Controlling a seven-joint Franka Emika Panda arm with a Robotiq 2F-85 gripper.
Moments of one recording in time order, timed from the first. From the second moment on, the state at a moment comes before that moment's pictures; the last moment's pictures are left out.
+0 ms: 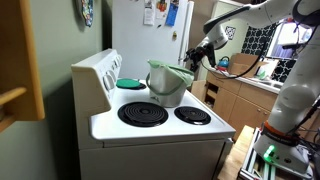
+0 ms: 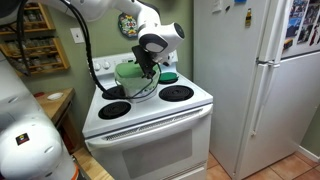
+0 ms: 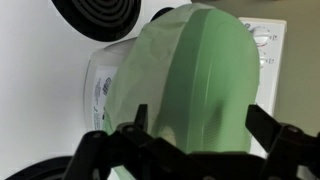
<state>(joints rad) -0.06 -0.11 -0.13 -2.17 0.94 1.73 -0.42</state>
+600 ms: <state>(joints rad) -0.06 -0.07 -0.13 -2.19 1.07 1.80 -0.47</state>
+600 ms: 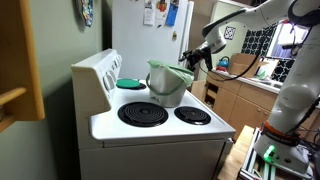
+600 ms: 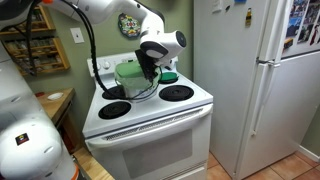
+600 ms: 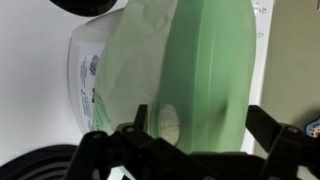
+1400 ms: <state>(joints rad) -0.06 -0.06 -0.13 -2.18 1.16 1.82 -0.49</state>
